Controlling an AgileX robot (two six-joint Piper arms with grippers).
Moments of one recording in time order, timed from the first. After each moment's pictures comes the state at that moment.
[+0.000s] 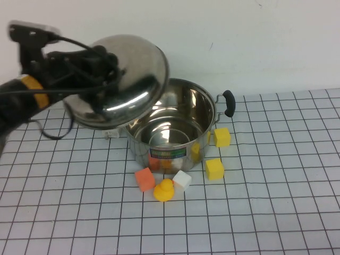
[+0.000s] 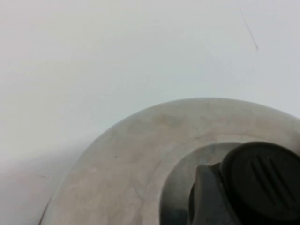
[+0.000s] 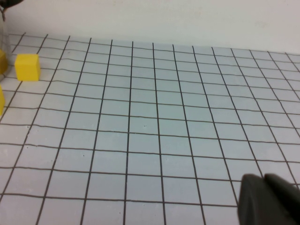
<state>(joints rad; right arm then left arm) -0.03 -0.01 0.02 -0.09 0.42 -0.05 -0.03 1.67 -1.06 0.96 -0.67 -0.94</state>
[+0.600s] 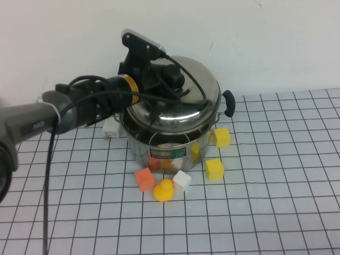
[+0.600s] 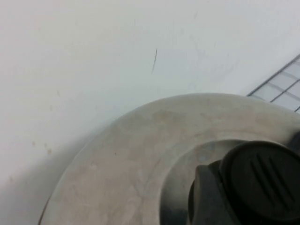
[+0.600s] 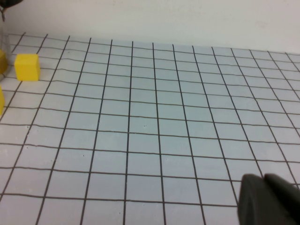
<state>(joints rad) -0.03 -0.01 0.02 -0.09 0.42 -0.05 -0.31 2.09 -1.50 0.99 -0.40 -0.81</state>
